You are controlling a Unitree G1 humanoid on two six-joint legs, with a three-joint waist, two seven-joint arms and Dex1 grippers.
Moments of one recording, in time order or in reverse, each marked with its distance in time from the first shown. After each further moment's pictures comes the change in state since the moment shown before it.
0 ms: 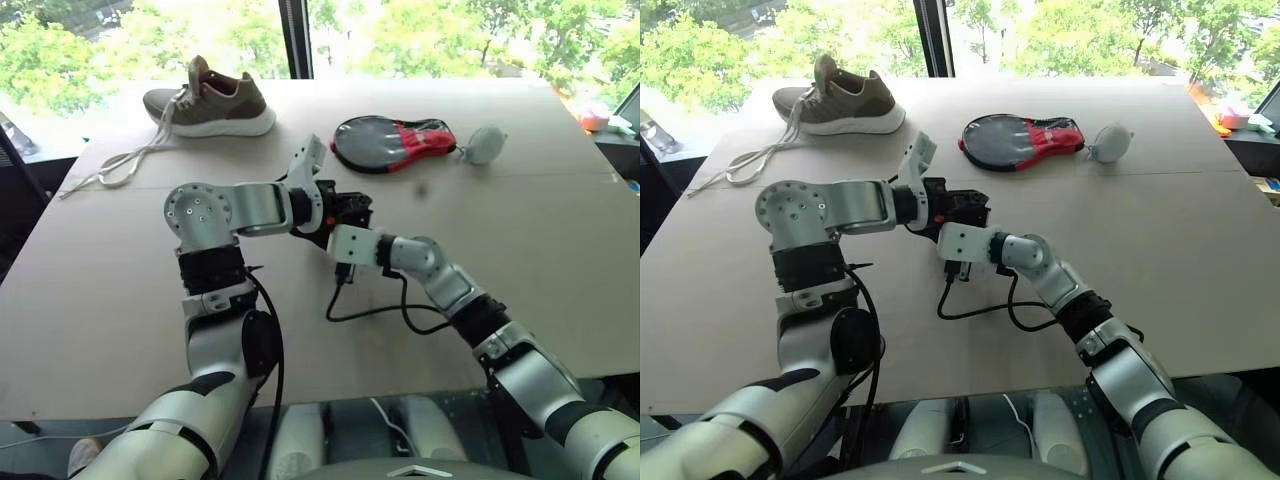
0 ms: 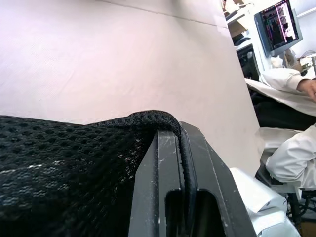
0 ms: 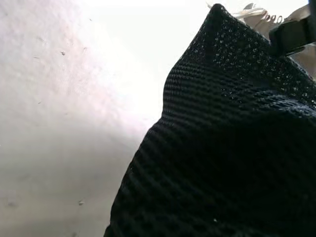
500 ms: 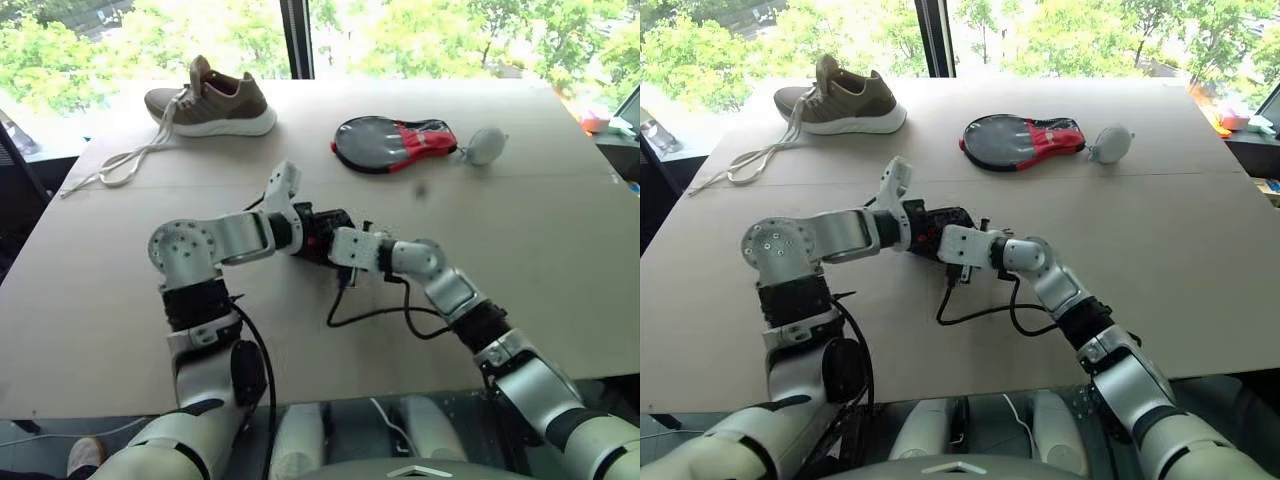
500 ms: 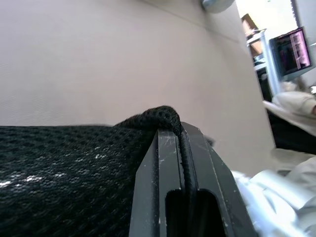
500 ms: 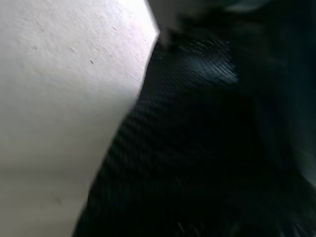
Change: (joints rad) left arm 0.231 0.114 -0.064 -0.170 0.029 -0.101 -0.082; right arm 0.064 -0.063 -0.020 -0.156 0.045 0.141 0.110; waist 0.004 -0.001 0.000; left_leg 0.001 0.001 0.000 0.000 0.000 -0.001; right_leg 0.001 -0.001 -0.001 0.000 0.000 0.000
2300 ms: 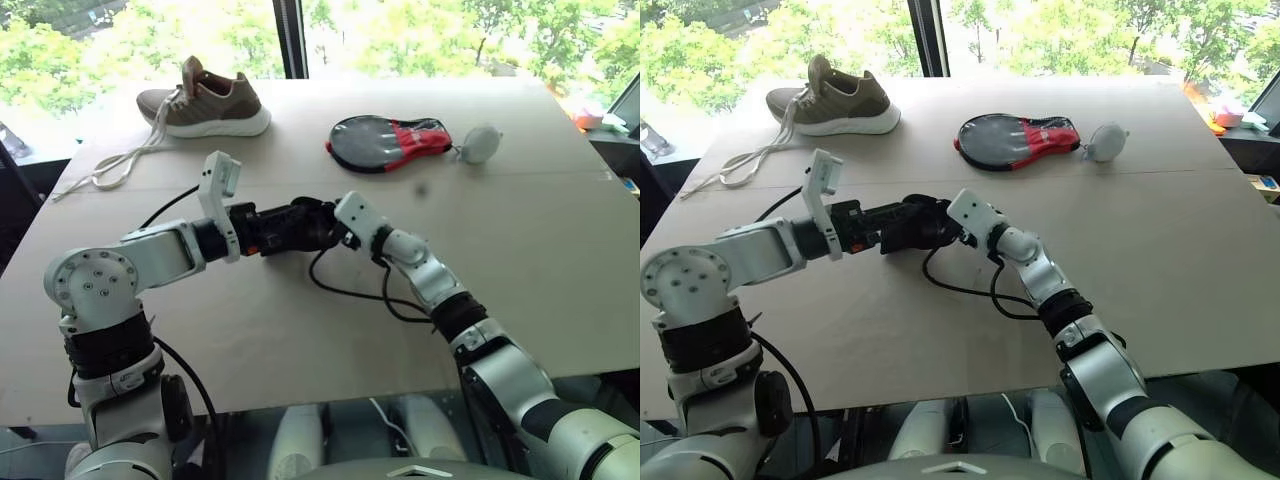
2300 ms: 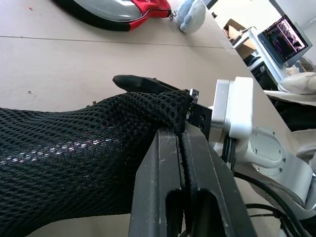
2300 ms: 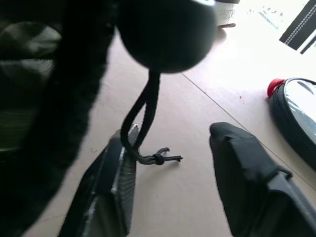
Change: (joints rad) left arm 0.171 0.278 0.034 -0.215 -0.128 -0.078 -0.294; right arm -0.103 0.210 -0.158 0.353 0.030 -0.026 -0.353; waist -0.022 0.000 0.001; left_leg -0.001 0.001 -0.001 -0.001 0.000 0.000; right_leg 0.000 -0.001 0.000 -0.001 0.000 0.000
